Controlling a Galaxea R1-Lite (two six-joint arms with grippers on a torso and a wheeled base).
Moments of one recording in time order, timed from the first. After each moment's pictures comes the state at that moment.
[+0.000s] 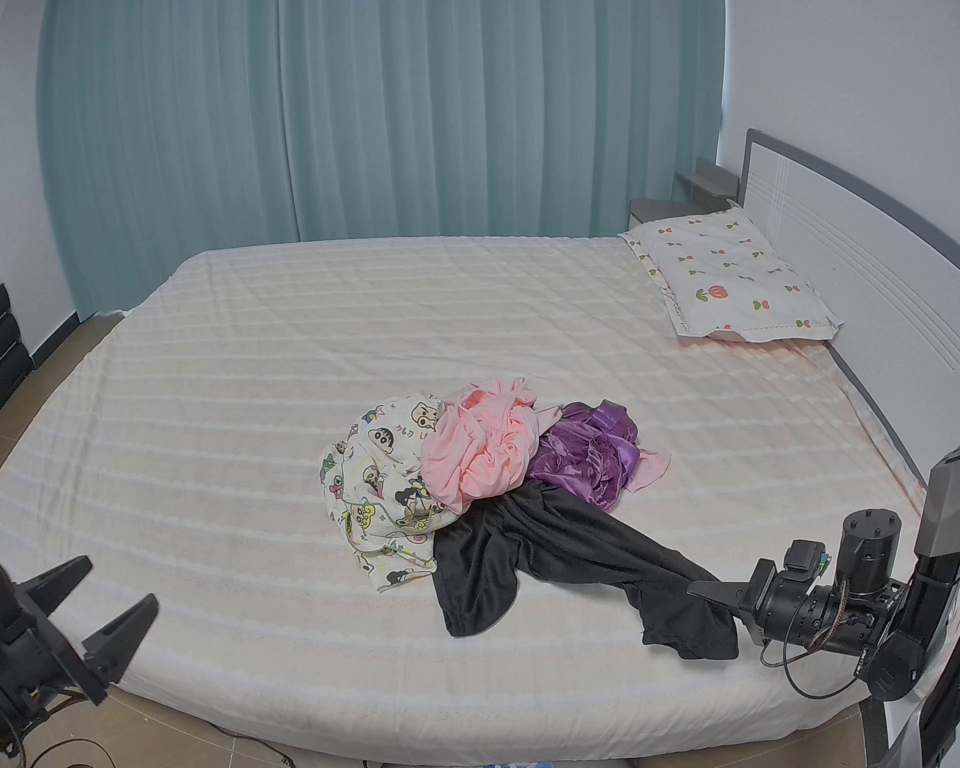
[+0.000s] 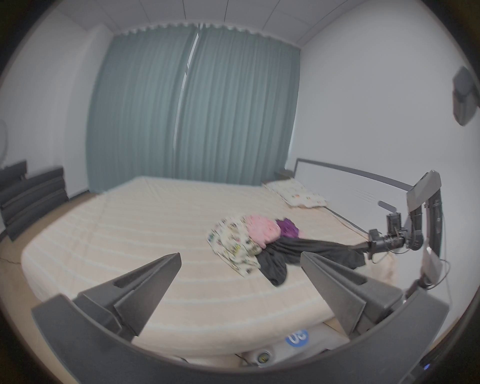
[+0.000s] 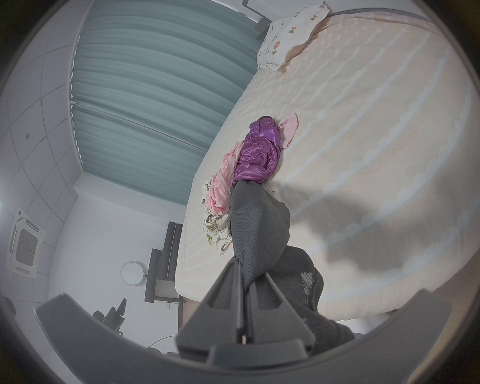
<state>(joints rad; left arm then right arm) -0.18 0.72 -0.22 -0.25 -0.14 -0.14 0.29 2.00 -0.02 -1.55 0.36 0.95</state>
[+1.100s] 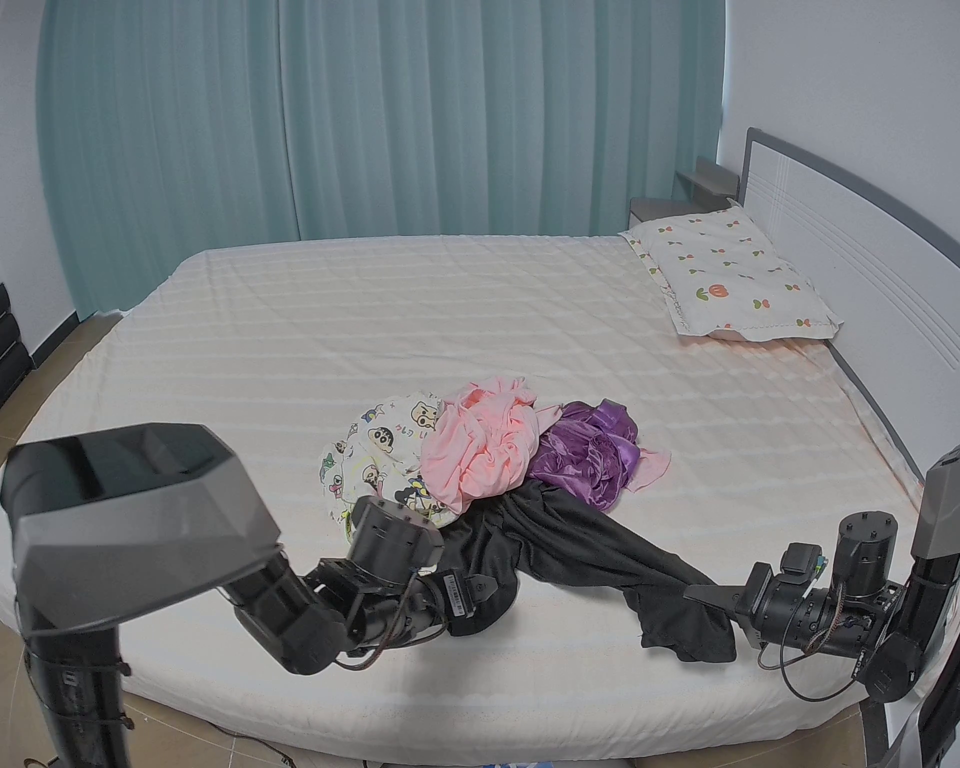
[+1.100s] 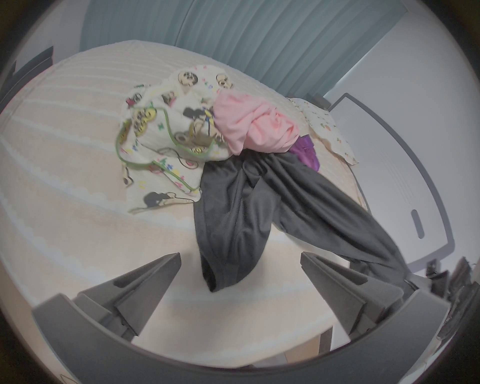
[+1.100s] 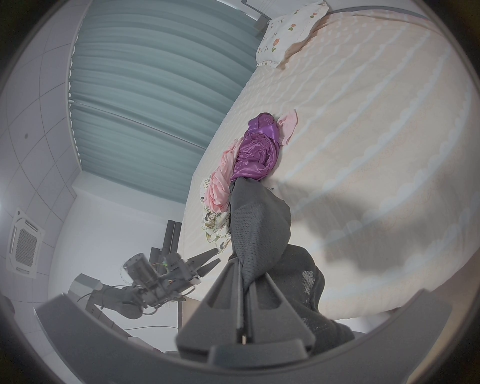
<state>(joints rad) -0.63 2.27 -0.83 -0.68 0.07 -0.77 0.31 2.00 -0.02 -1.55 0.36 0.95</state>
